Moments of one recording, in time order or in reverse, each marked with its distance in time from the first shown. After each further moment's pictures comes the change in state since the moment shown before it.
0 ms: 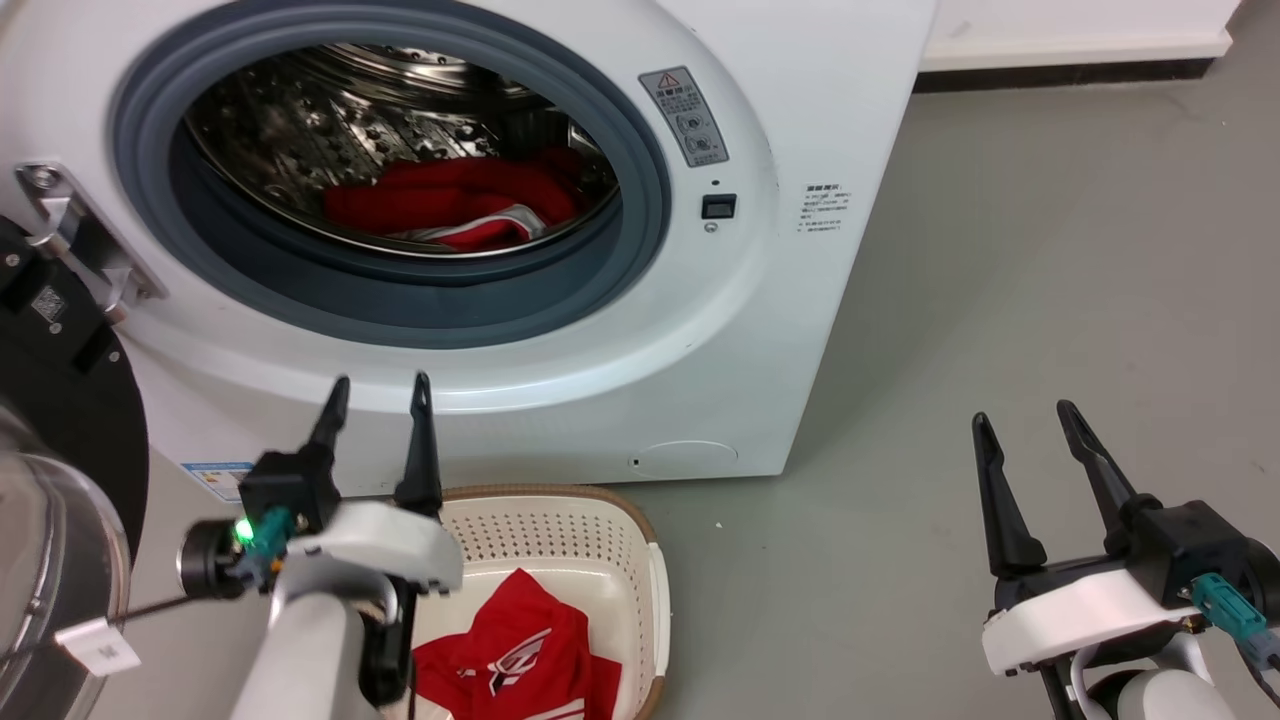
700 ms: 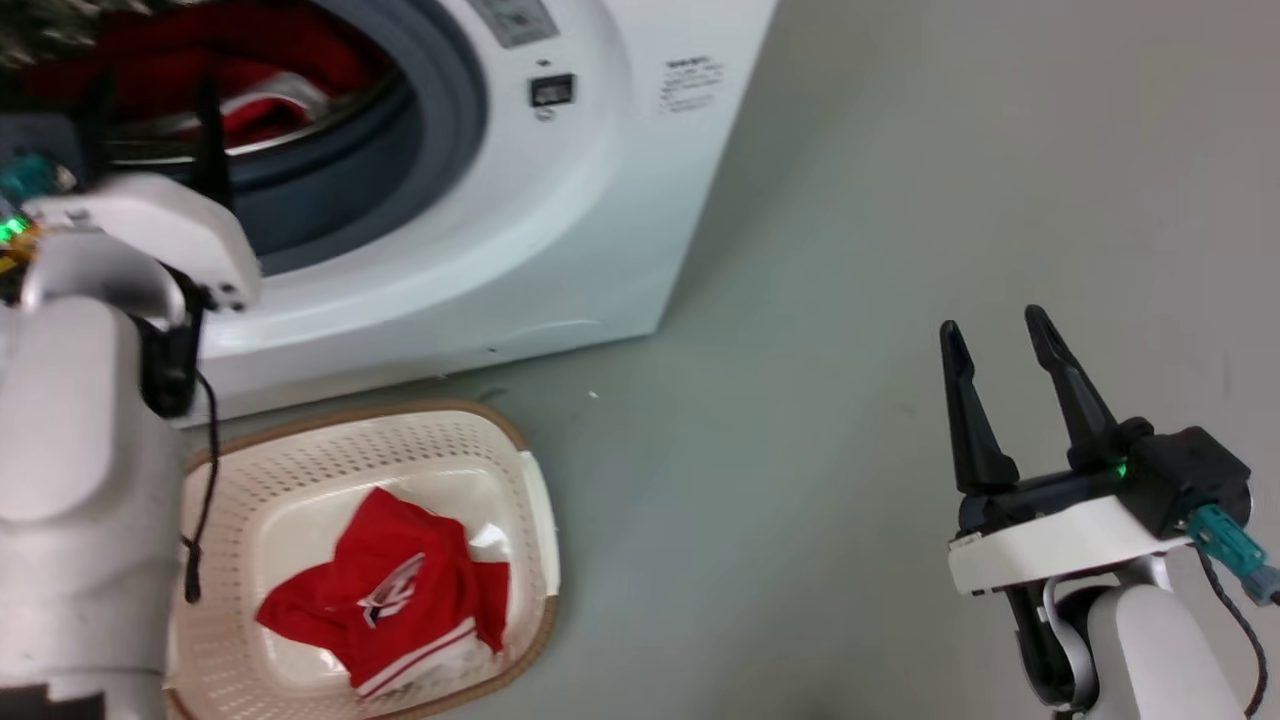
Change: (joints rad) left arm -0.489 0.238 0.030 0.170 0.020 -0.053 0.210; right arm -0.141 0.000 0.063 0.044 0.095 0.000 -0.073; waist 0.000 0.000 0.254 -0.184
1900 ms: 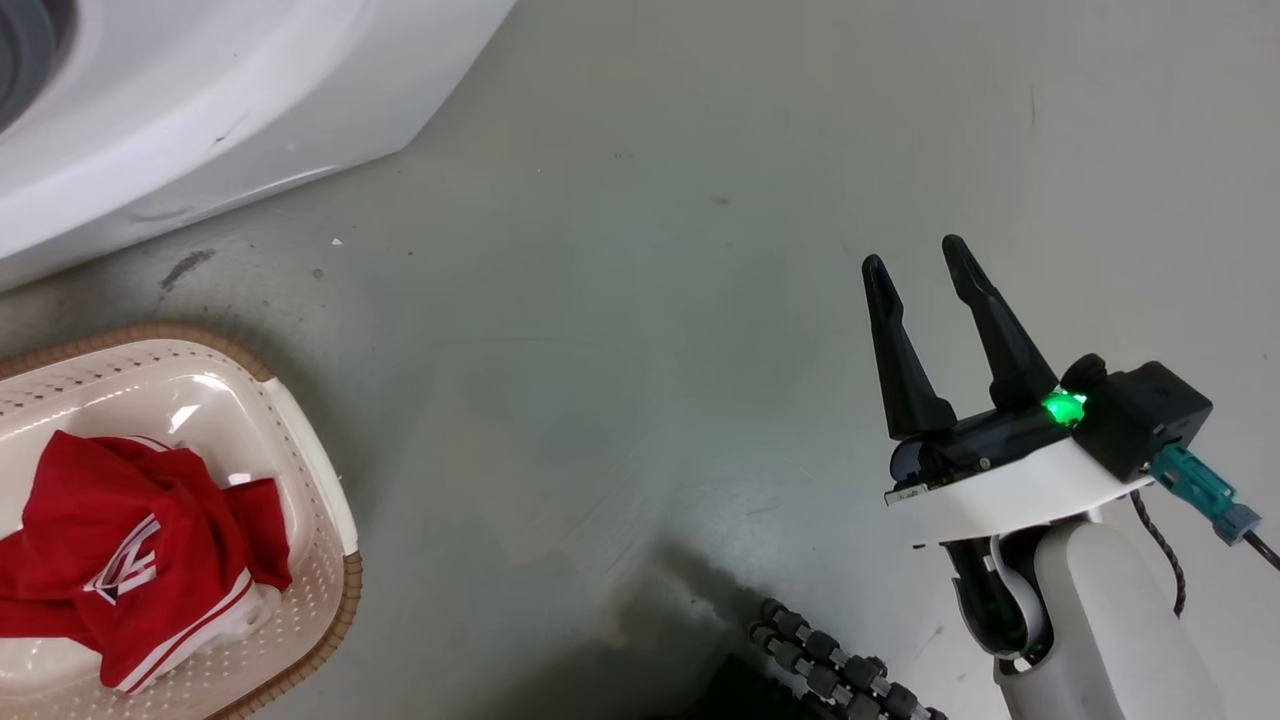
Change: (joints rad) left arm -0.546 0.378 -0.094 0.098 0.046 -0.069 0.782; right arm -0.133 0.000 0.147 0.039 0.182 0.000 -0.034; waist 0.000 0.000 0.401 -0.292
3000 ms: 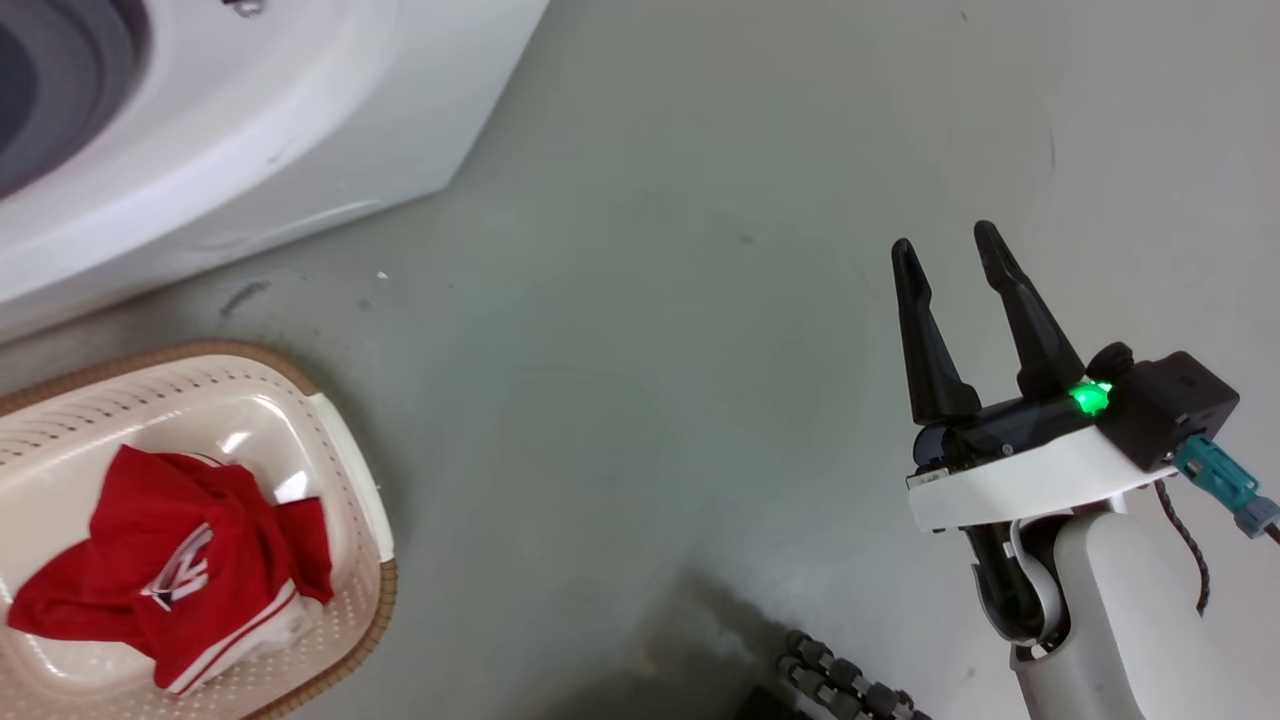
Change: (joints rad) left arm 0.083 -0.021 0.044 -0.043 -0.018 0.150 -0.487; right arm -0.015 0.000 -0.038 0.005 -0.022 0.000 0.000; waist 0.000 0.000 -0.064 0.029
